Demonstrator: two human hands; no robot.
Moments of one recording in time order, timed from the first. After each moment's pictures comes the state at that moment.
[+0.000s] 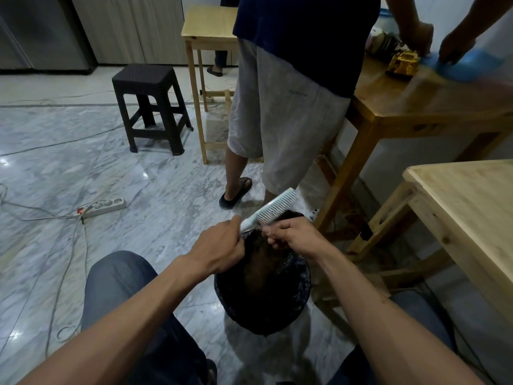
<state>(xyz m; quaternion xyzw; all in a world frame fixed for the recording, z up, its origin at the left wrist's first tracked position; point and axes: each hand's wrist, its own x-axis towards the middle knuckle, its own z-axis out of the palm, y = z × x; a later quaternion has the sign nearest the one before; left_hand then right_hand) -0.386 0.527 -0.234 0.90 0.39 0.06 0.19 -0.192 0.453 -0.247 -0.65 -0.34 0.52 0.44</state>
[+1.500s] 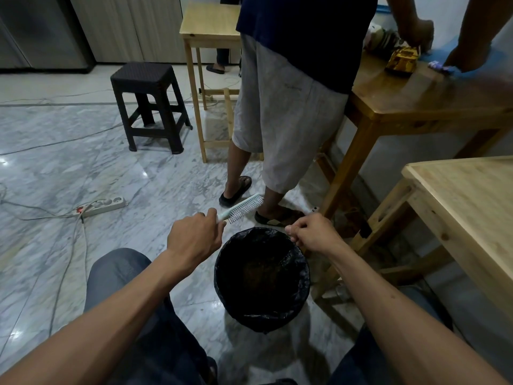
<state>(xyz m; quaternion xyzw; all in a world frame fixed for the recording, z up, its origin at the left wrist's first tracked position) -0.410 0.550 -0.250 0.88 0.45 0.11 -0.06 -0.163 0.444 -0.245 -0.82 -0.40 0.32 0.28</state>
